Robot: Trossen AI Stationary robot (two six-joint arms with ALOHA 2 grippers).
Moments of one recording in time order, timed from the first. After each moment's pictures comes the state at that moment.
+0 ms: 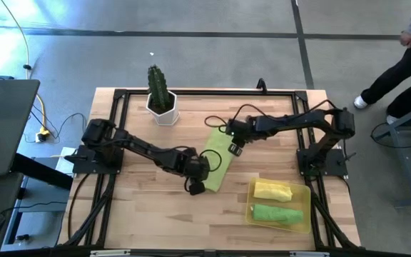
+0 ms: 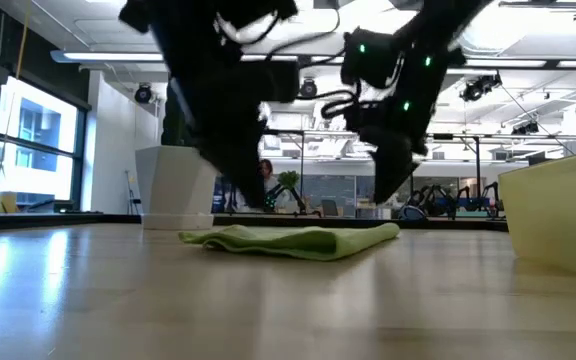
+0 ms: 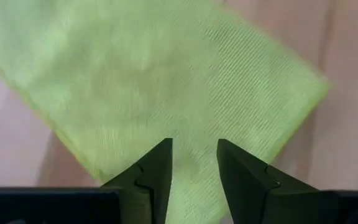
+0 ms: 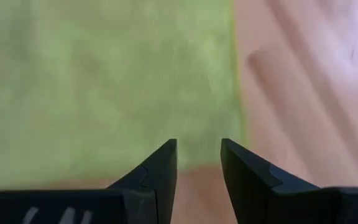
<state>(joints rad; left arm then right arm) -0.11 1.87 1.18 -0.46 -0.22 -0.42 -0.17 1.66 1.02 -0.57 0.23 0.29</state>
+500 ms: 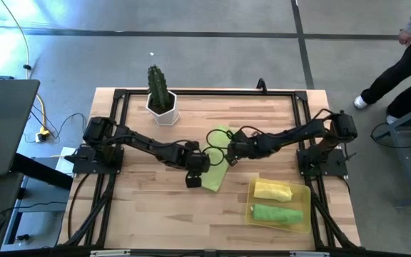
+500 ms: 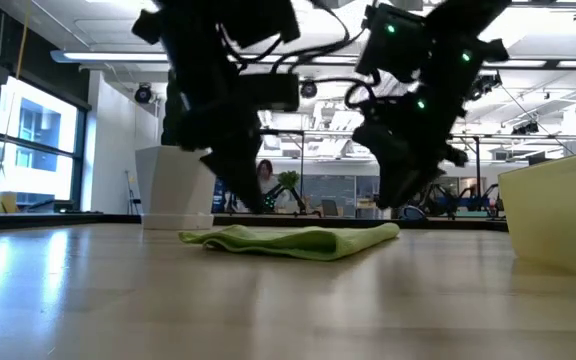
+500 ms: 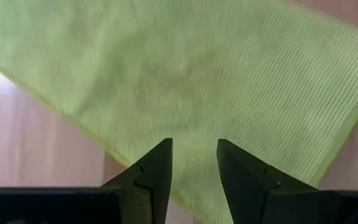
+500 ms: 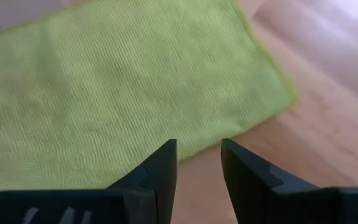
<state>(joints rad) -0.04 1.87 1.18 -0.48 -0.24 -0.15 0.05 1.66 0.92 -0.49 0.43 0.85</state>
